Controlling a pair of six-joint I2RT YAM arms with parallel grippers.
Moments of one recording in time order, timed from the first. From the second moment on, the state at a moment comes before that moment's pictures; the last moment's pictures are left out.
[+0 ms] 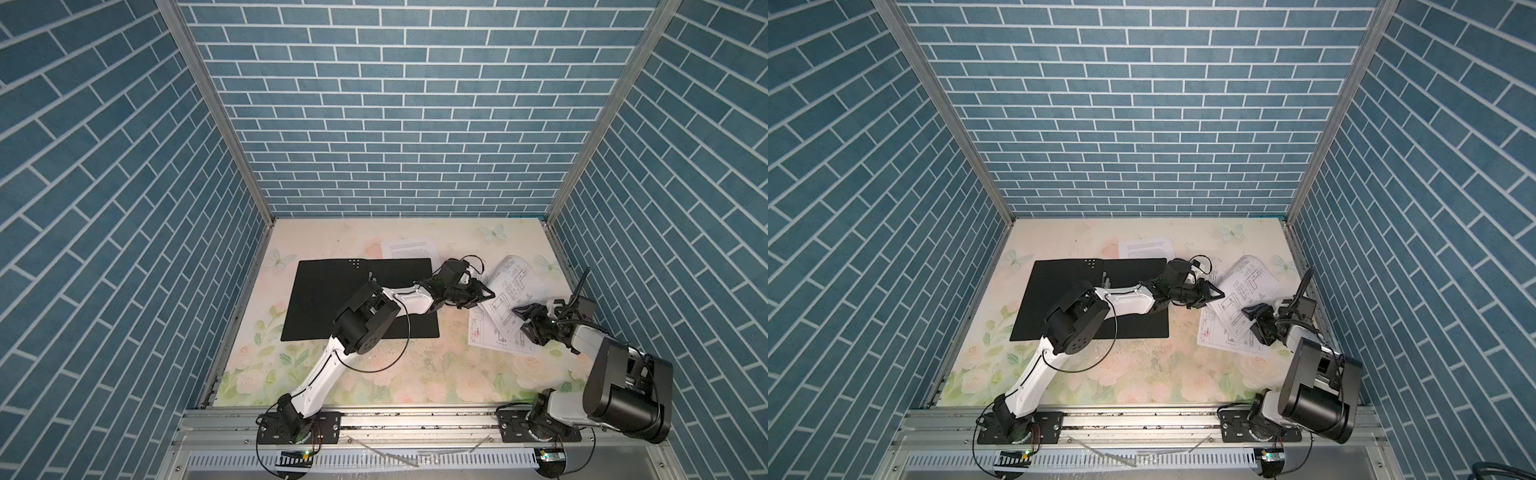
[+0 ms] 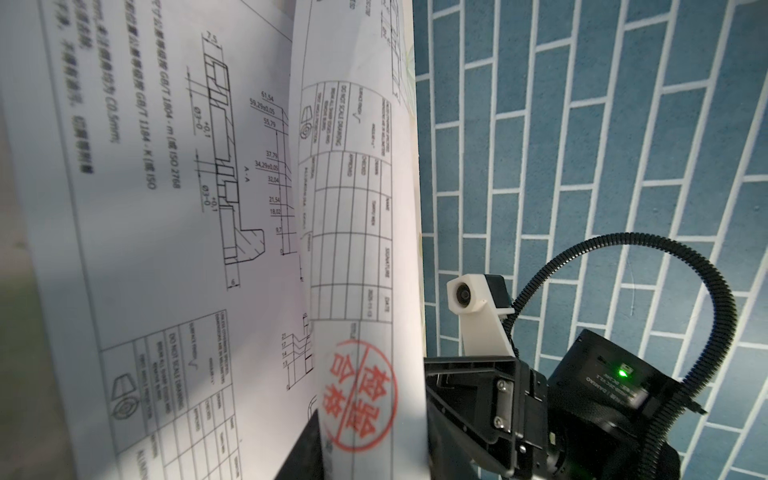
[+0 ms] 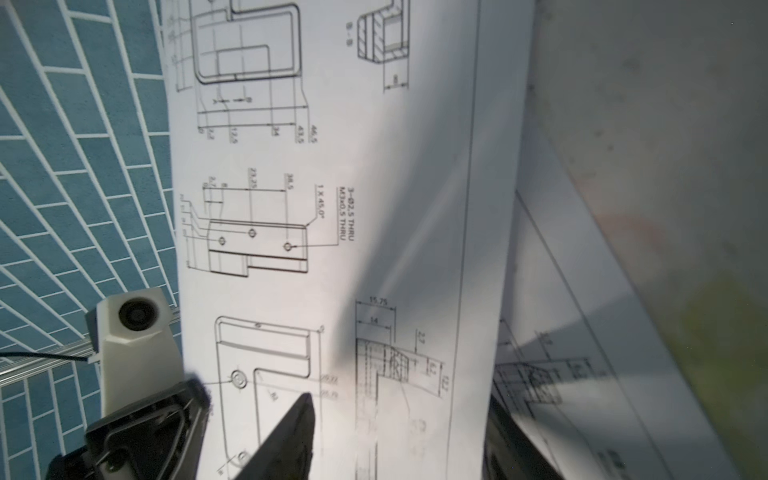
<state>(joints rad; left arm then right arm) -0.87 2.38 1.65 0.30 0.56 -1.18 -0.38 1.34 0.48 -0.17 -0.72 0.67</state>
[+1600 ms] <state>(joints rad) -0.76 2.12 1.37 0.25 0.54 -1.06 -0.18 1.17 0.79 -0.29 -0.68 0.76</state>
